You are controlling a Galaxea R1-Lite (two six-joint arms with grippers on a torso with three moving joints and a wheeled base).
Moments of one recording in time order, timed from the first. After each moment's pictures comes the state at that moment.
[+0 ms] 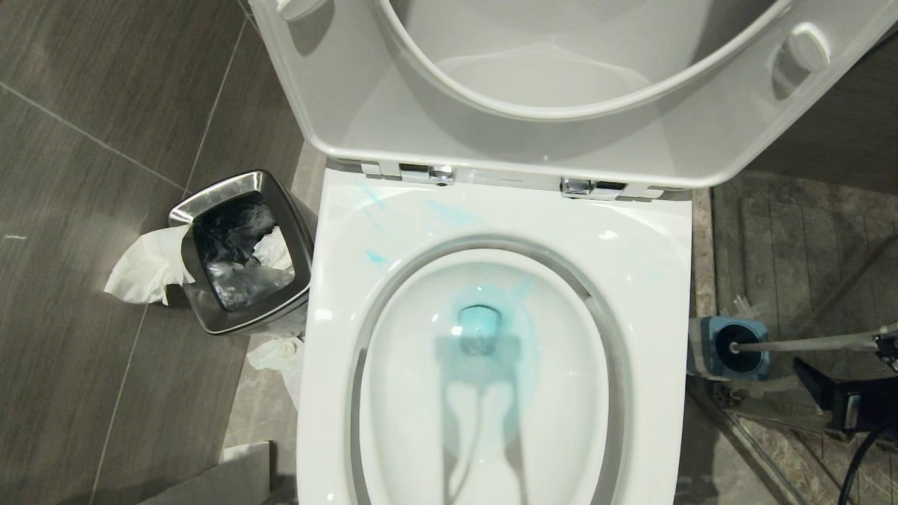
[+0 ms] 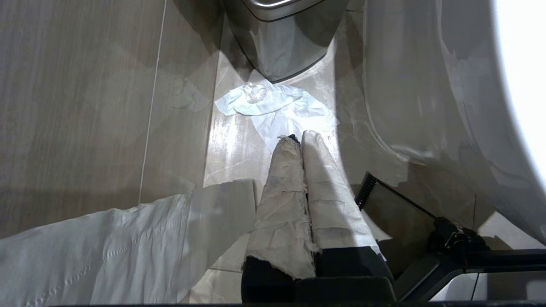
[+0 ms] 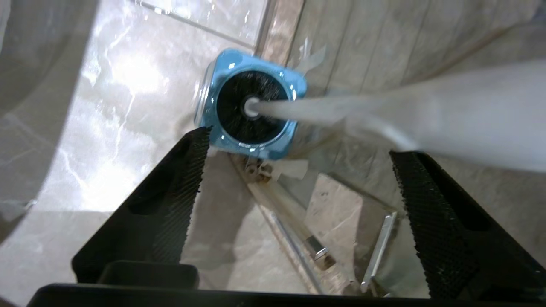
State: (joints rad) left arm 0.00 0.00 0.00 0.00 0.00 0.00; right arm -0.30 1.55 -0.06 -1.27 0.06 -0.33
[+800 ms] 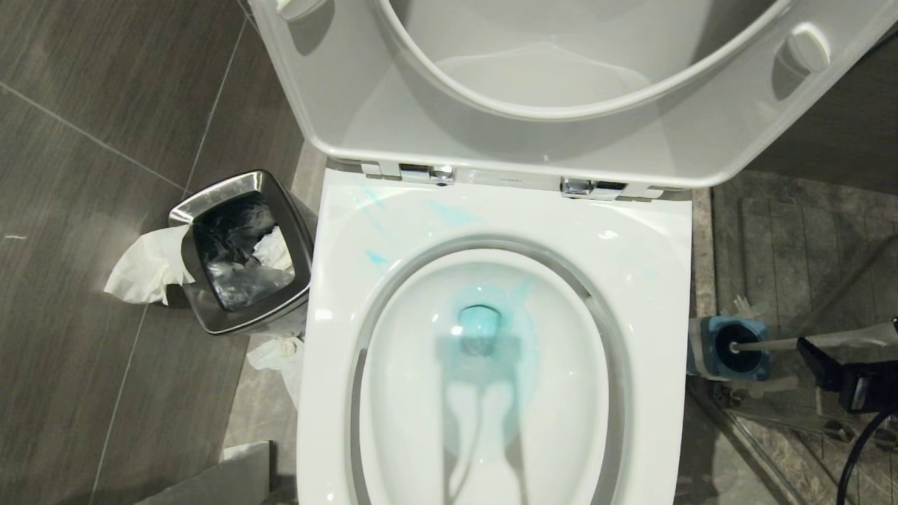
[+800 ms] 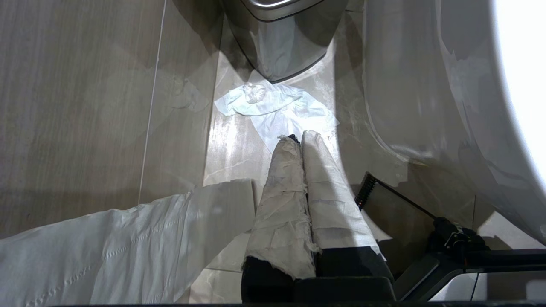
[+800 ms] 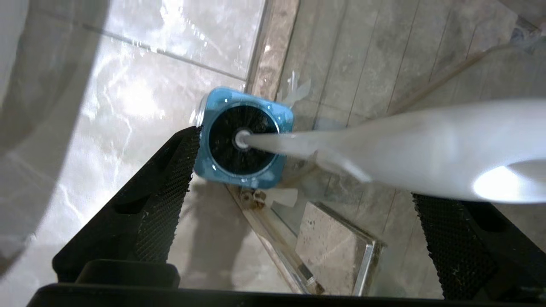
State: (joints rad) left arm 0.00 0.00 0.00 0.00 0.00 0.00; right arm -0.31 1.53 -0.11 -1.28 0.06 -0.29
